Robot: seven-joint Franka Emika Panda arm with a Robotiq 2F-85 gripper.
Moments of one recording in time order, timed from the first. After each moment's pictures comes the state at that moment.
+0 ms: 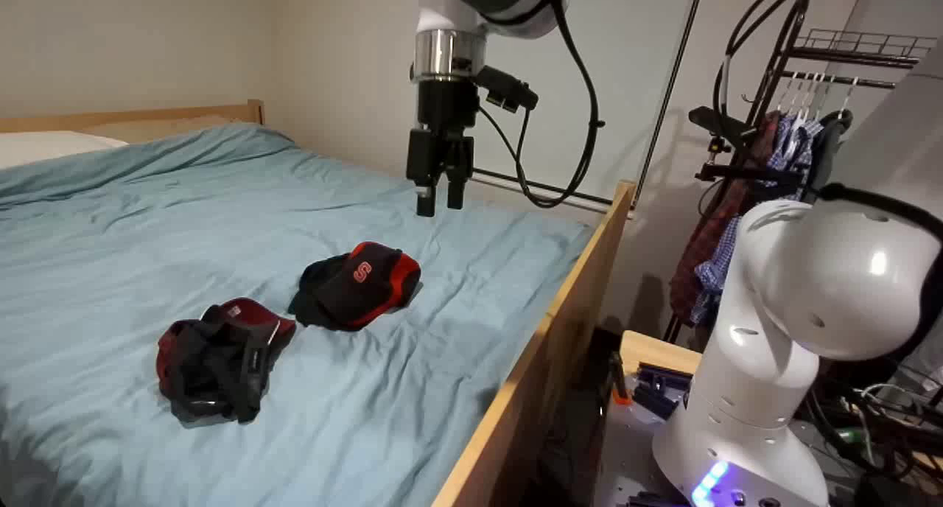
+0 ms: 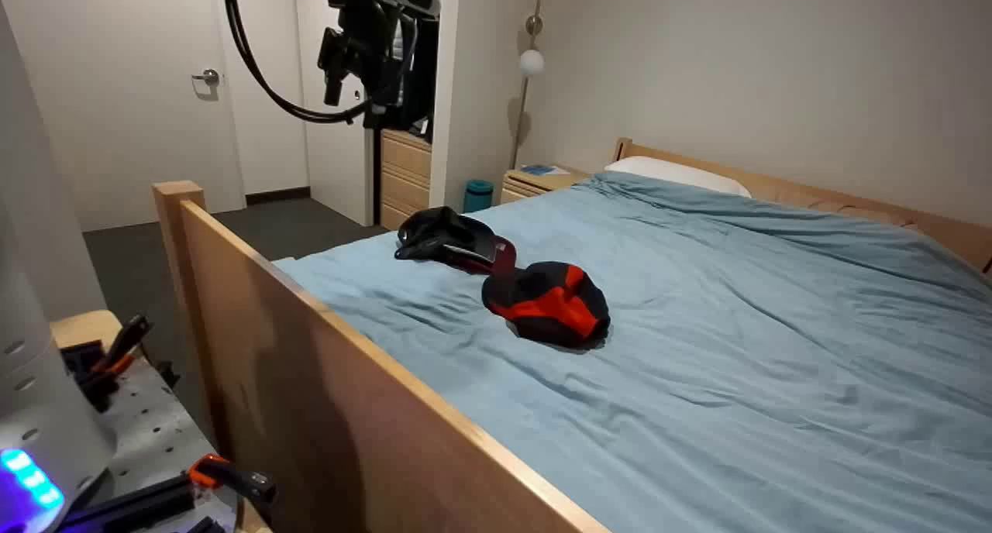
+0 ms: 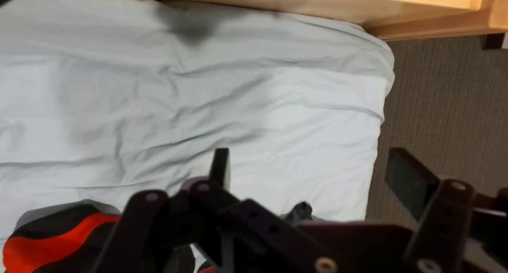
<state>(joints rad) 0.07 -0.31 0.00 -2.28 0.19 1.86 -0.02</state>
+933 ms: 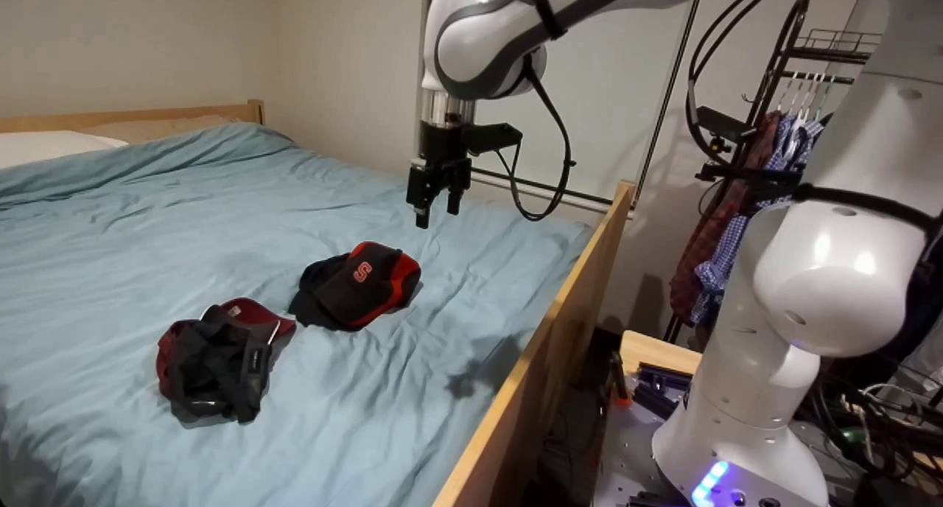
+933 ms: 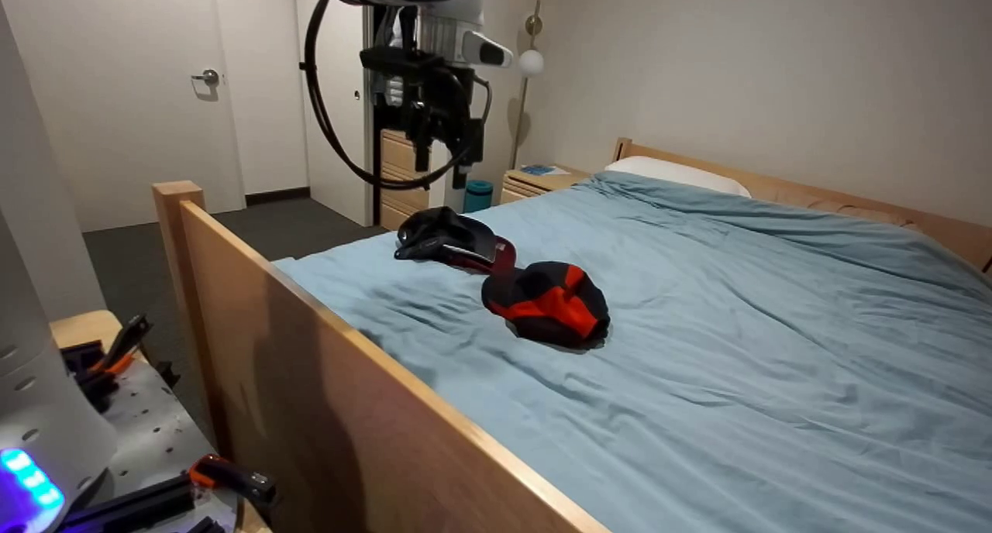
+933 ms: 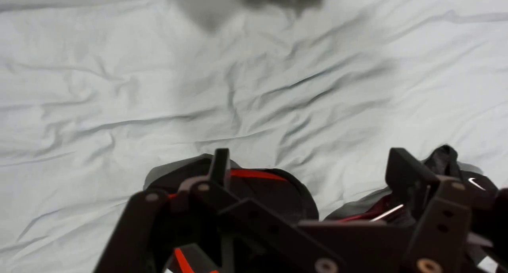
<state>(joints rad) -0.04 -0.12 -0.07 -2.30 0.00 2.18 0.02</state>
